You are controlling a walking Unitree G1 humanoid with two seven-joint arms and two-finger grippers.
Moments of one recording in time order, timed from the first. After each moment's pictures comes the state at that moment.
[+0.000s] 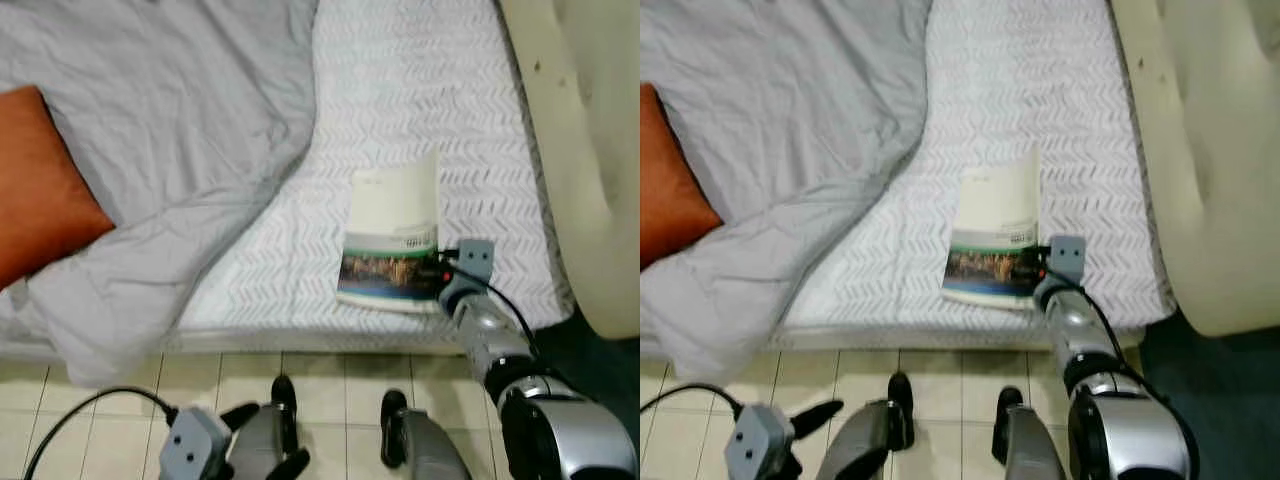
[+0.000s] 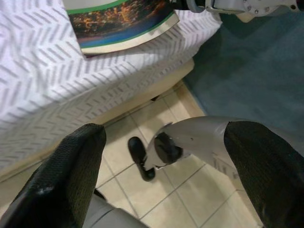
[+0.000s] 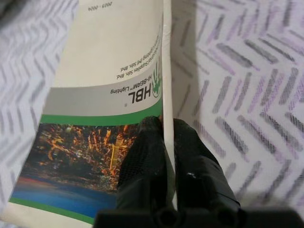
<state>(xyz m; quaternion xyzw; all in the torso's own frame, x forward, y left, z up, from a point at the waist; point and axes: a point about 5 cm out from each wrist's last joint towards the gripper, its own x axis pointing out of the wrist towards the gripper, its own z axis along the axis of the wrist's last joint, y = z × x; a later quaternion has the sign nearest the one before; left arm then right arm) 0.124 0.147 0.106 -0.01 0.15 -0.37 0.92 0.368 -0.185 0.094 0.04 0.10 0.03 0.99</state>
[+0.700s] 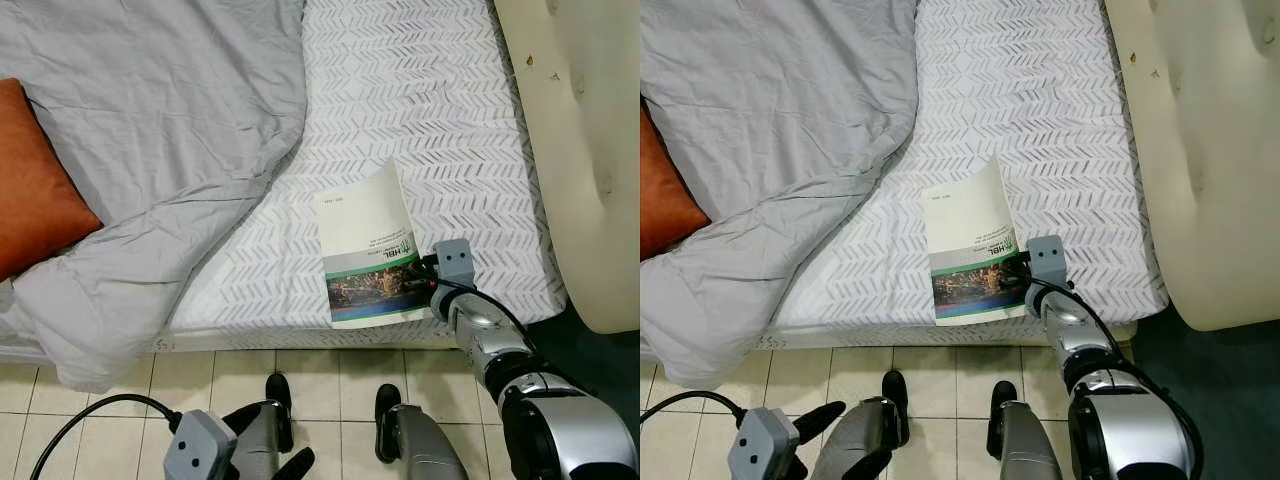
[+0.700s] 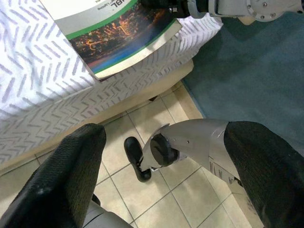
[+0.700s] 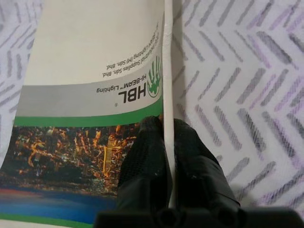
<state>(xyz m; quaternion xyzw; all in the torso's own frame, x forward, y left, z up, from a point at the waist) 0.120 0.141 0.106 -0.02 0.15 -0.35 0.92 0.370 -0.176 0.093 -0.04 0.13 0.09 0.99</state>
